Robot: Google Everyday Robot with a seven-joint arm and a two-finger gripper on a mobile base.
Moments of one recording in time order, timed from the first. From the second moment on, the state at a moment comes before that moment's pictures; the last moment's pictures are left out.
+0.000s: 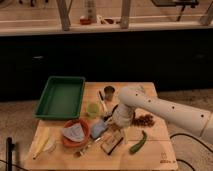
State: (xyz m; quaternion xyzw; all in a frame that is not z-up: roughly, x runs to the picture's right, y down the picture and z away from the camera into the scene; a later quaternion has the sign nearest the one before) arm 0.061 0.233 0.744 -0.39 -0.28 -0.28 0.83
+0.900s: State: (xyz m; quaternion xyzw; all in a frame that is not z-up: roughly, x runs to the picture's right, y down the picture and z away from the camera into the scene) arm 0.063 0.229 0.742 -0.39 -0.29 -0.29 0.82
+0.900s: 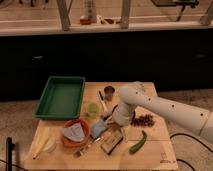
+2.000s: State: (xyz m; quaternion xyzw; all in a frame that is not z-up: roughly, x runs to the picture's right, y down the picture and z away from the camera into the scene) arm 0.057 0.226 0.742 -0.39 -0.30 -0.29 0.82
